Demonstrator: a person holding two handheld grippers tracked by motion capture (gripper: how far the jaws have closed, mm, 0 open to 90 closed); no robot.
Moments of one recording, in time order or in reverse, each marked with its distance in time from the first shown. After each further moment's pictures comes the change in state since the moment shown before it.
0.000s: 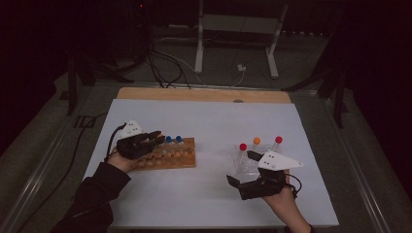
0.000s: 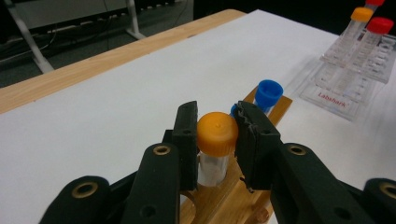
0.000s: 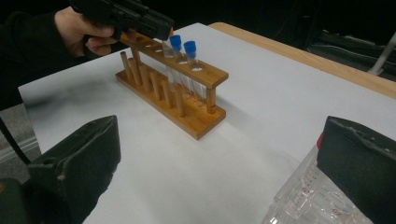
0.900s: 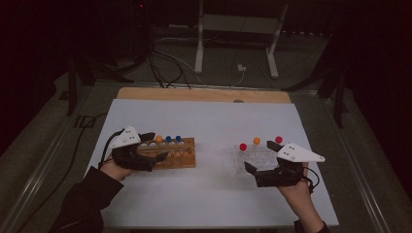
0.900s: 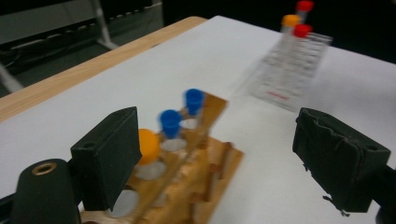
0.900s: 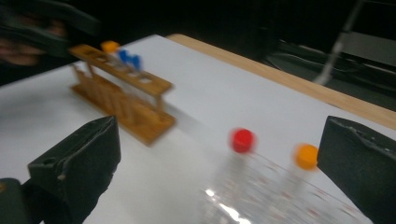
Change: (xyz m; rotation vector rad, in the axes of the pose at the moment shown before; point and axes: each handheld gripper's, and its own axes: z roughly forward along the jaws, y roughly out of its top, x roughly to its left) left arm -0.031 0.009 -0.034 -0.027 -0.151 0.064; right arm -0.040 0.002 -0.025 -0.028 -0.162 0.003
